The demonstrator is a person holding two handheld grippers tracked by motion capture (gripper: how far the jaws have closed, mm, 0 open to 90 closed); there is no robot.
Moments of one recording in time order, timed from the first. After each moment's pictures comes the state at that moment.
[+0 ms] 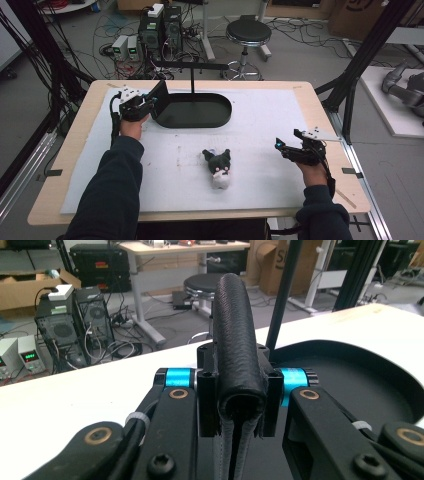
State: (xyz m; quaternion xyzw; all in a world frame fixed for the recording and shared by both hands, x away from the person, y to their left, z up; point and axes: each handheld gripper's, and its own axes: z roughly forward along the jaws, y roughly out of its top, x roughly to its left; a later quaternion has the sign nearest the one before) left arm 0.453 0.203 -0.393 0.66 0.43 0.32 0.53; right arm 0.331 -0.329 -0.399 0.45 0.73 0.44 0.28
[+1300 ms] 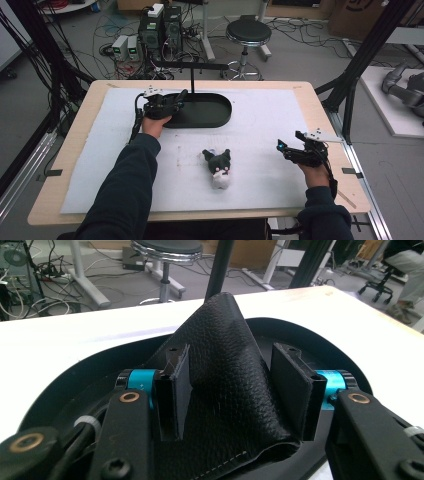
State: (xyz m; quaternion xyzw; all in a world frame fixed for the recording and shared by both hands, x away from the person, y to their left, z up) left arm 0.481 0.151 -0.414 0.69 0.45 0.20 0.53; right arm 0.328 -0.335 -0.401 0.45 0.73 0.44 0.27
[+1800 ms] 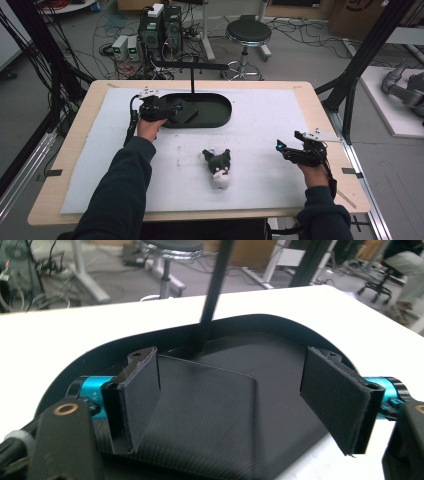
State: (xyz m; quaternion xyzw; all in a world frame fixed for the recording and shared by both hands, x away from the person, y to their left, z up) left arm 0.467 0.161 -0.407 0.69 0.45 0.19 0.54; right arm 0.330 -0.333 -0.403 0.45 0.73 0.44 0.27
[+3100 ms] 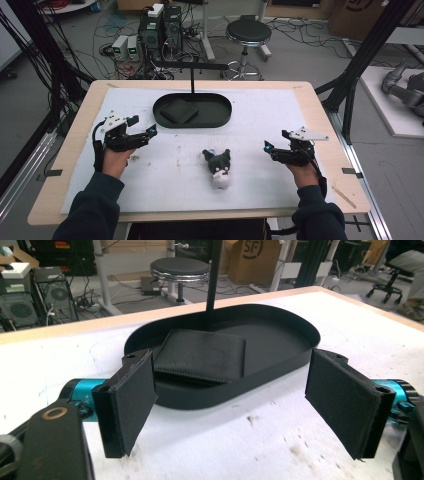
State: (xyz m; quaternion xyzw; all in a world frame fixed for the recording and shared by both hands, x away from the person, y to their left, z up) left arm 0.350 0.222 -0.397 0.67 0.42 0.25 0.55; right arm 0.330 -0.298 -0.397 0.42 0.75 0.44 0.25
